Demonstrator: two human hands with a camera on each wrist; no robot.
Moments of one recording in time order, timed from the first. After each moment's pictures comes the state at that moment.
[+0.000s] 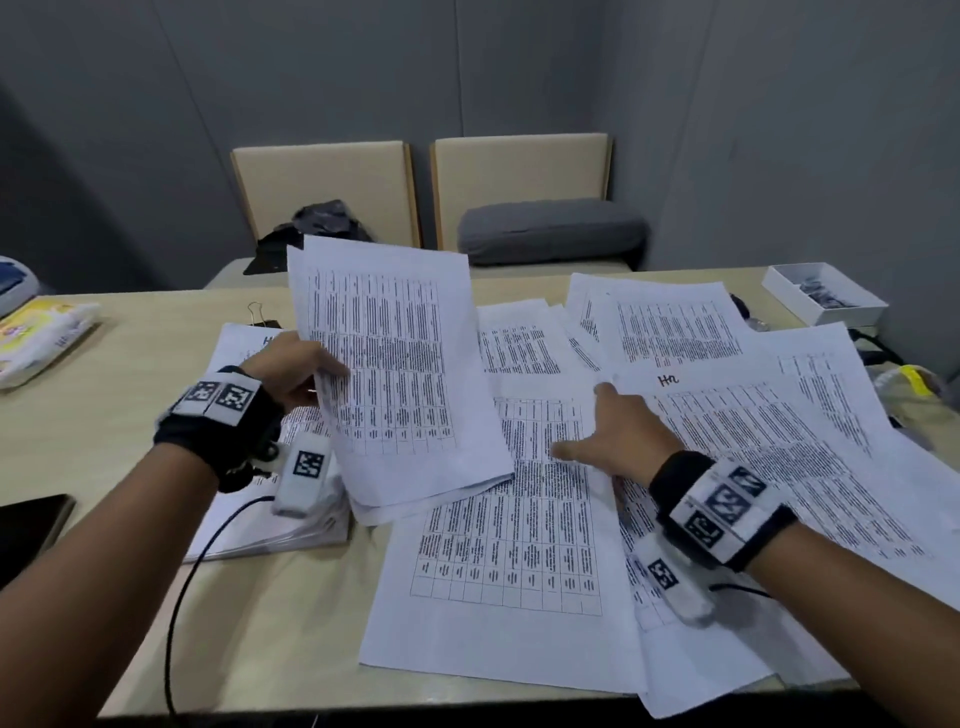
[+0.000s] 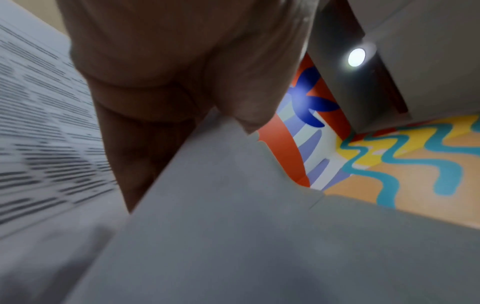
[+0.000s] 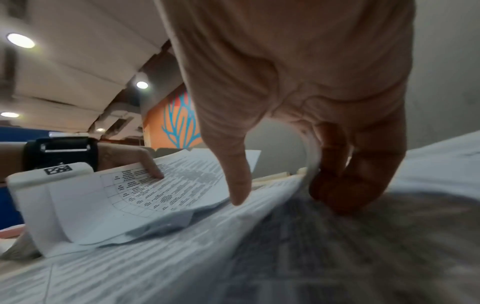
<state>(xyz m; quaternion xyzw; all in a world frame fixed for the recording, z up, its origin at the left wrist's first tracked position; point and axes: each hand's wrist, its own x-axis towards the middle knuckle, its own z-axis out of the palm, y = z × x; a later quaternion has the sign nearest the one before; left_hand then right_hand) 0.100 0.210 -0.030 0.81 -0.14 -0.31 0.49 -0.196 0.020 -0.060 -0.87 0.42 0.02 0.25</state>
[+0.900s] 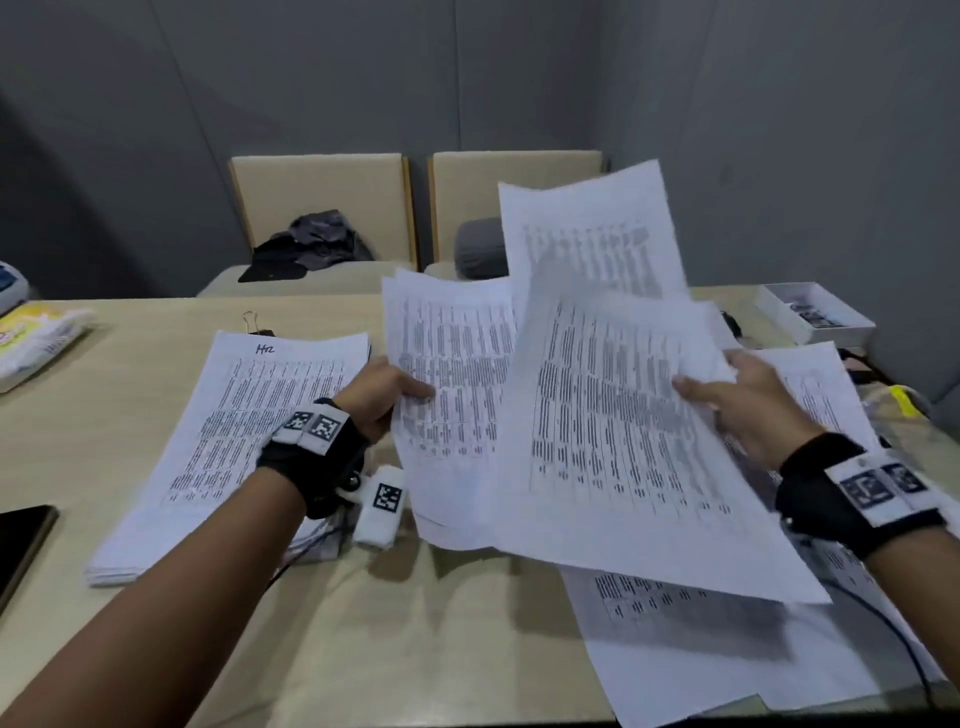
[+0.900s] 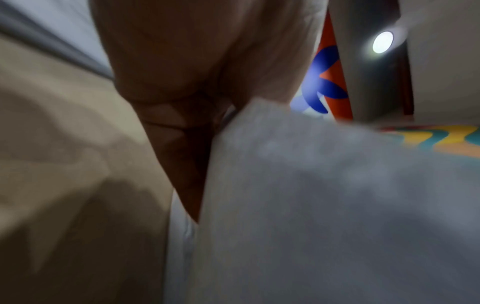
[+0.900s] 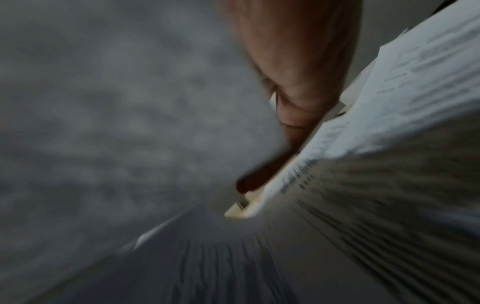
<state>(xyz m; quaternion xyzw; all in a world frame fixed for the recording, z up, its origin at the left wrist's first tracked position) 0.023 0.155 -0.042 0.69 -0.19 -0.40 0.58 -0.261 -0.081 -0.052 -0.67 0.41 -0.26 0.56</state>
